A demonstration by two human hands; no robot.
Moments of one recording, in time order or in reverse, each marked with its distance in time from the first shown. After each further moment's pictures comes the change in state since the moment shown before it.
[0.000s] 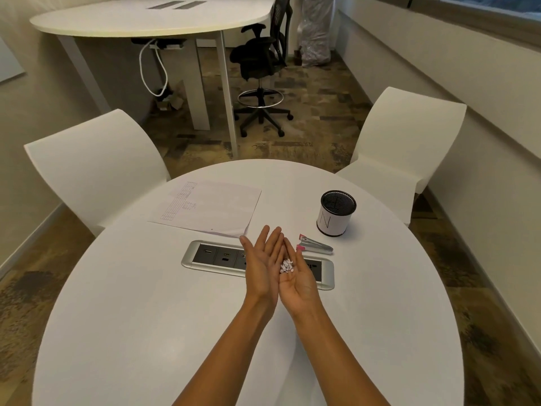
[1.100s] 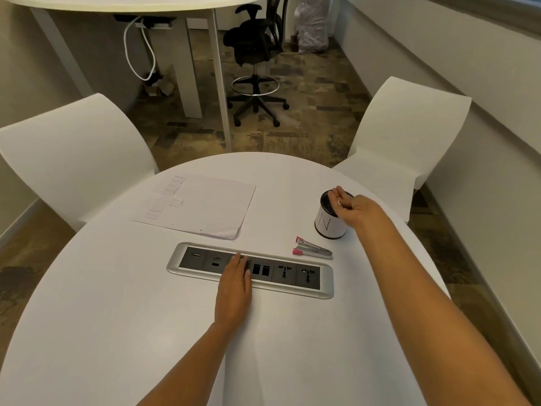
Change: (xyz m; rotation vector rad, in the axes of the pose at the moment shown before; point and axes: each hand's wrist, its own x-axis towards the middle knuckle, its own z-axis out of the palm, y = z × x) left_hand 0.067 -0.041 -0.122 1.537 0.096 0.350; right_hand 0.081 -0.158 0.066 -0.303 0.249 -0.229
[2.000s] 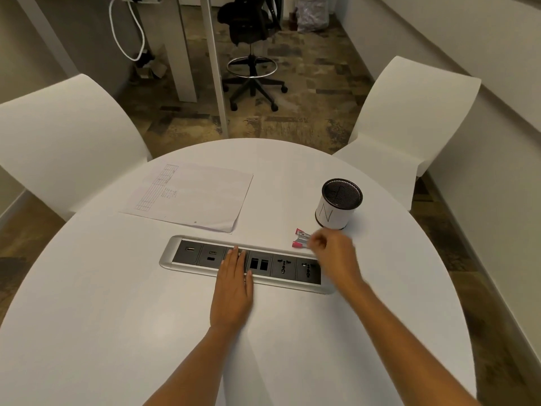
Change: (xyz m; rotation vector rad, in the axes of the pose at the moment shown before) left_hand -0.001 -0.008 0.011 0.200 0.016 0.117; right_hand -0.028 0.079 -0.056 -1.681 0.013 -0.631
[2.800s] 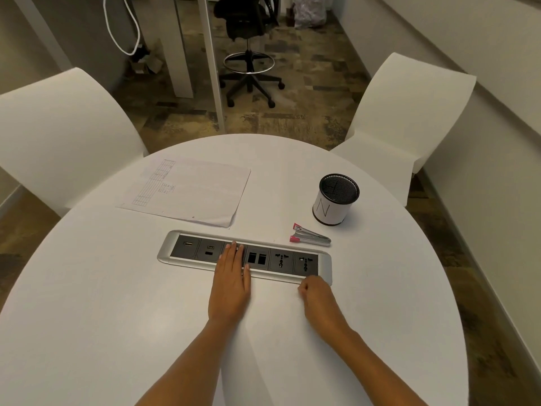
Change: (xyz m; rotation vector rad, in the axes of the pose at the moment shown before) left_hand -0.002 -0.002 0.002 -0.033 -0.008 -0.021; right_hand -0.073 0.048 0.046 -0.284 -0.370 -0.107
